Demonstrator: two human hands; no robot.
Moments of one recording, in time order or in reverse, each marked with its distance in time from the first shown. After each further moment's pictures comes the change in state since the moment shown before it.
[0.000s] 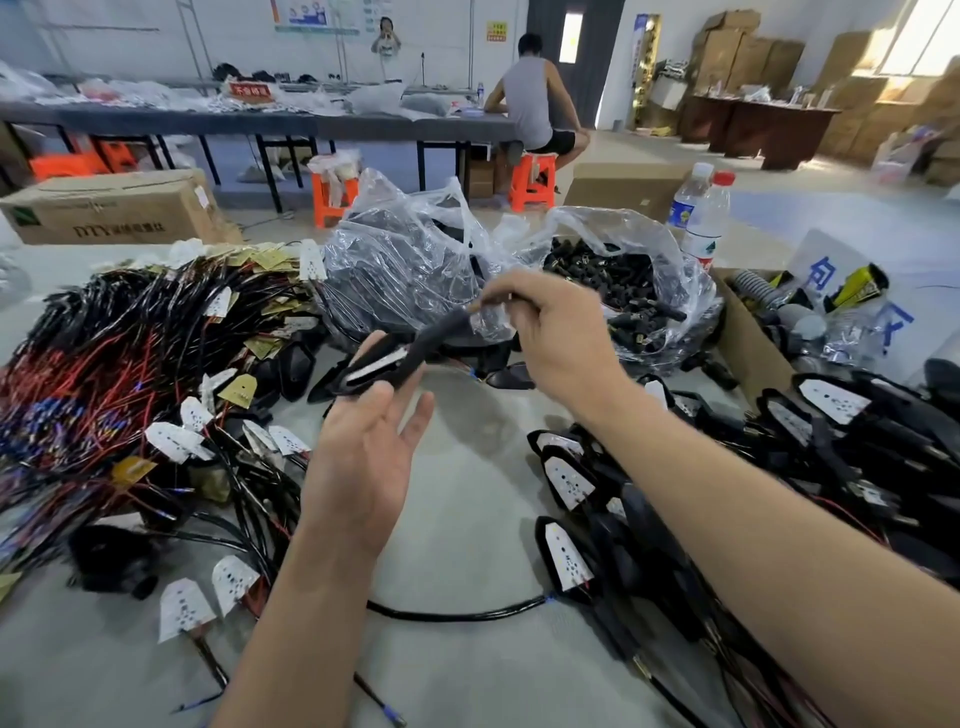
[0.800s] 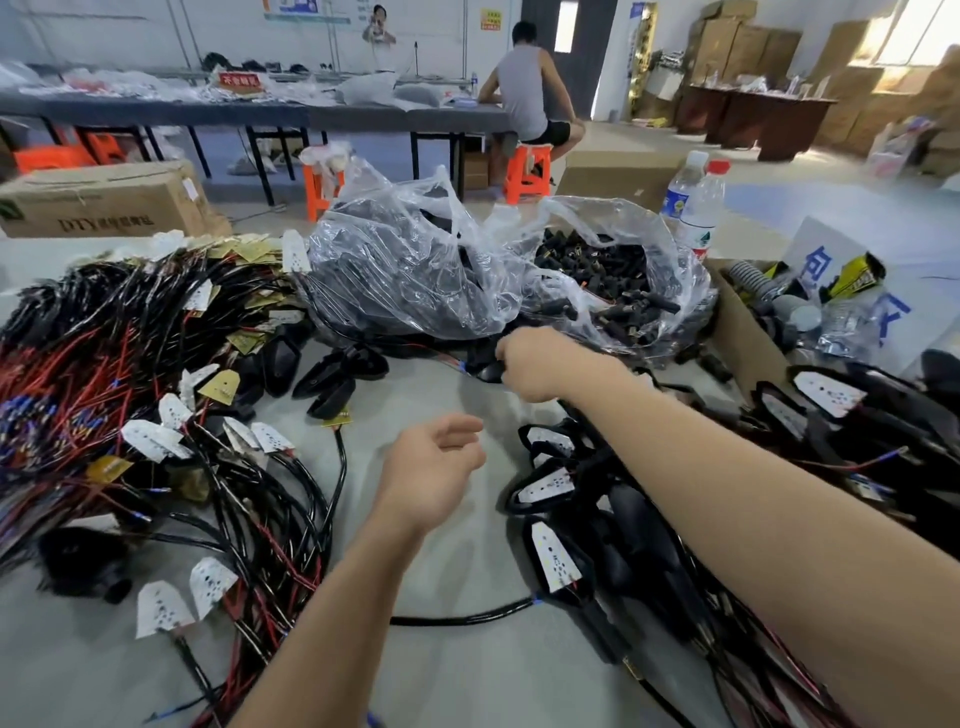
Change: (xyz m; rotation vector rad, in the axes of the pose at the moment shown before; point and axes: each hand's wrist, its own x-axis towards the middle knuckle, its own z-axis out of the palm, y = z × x) left_hand 0.004 -0.057 0.007 0.972 0.075 -0.264; right_hand 0.019 0.060 0.019 -0.774 -0.780 0.234
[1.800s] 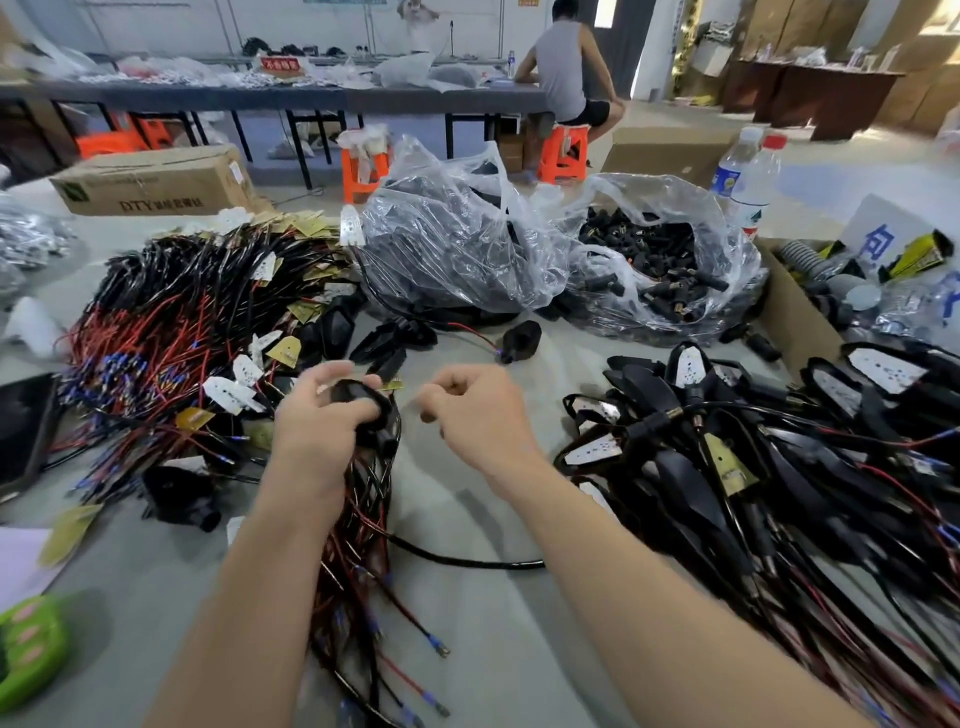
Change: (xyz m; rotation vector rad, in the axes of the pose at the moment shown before) left_hand -0.040 0.016 -0.112 -0.366 0.350 0.014; right_hand -0.069 -0.141 0.051 1.127 0.299 0.084
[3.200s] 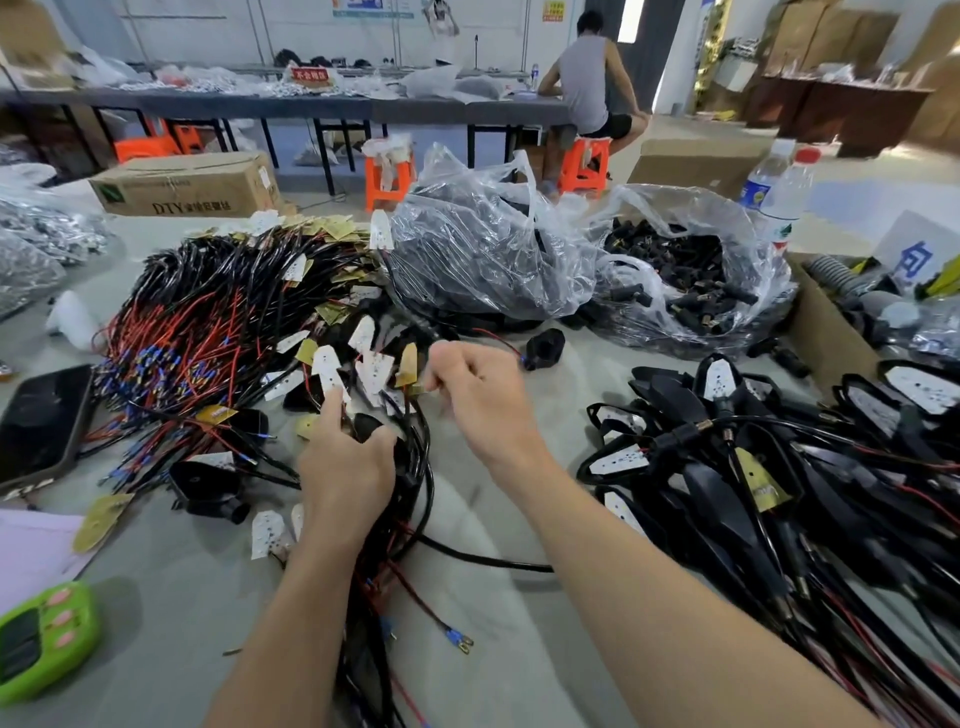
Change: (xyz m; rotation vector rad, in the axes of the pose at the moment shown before) left_hand -0.003 -0.037 -0.013 0.627 0.250 0.100; right_hand 0.005 -0.019 0.013 0.319 0.045 -0.198
